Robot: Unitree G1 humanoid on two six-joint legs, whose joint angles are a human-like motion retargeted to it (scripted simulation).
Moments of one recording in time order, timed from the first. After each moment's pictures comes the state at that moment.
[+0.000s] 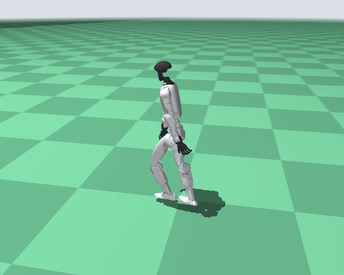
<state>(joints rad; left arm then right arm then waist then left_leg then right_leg) 0.04 0.09 0.46 1.60 0.56 0.24 -0.16 -0.30 -0.07 0.07 1.37 -0.56 0.18 0.15 0.09 -0.10 0.10 -0.59 -0.11 0.24 0.83 -0.53 0.26 0.10 0.03 -0.39 0.09 -0.53 0.00</state>
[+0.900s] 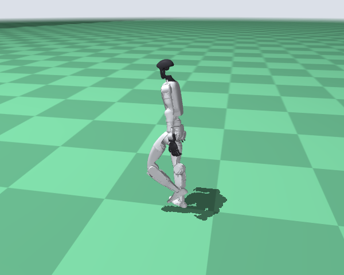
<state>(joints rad) 0.01 0.12 0.25 1.44 0.62 0.12 -0.09 -0.24 -0.16 -0.10 1.58 -0.55 0.29 0.14 0.14 -0.03 0.17 -0.51 0.14 0.35 1.32 -0.28 0.26 0.01 0.04 -0.33 0.10 -0.48 -0.07</state>
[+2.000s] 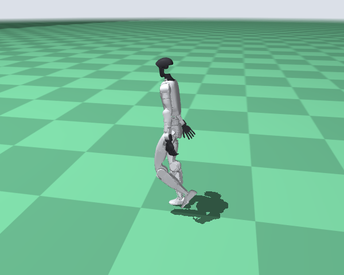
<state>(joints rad) 0.01 0.15 0.19 1.41 0.69 0.13 -0.18 -0.05 -0.16 -0.16 1.69 -0.47 0.34 0.11 0.06 -0.04 0.11 -0.30 -0.01 0.15 1.08 0.06 0.26 -0.07 0.03 -0.27 0.24 0.00 -0.26</state>
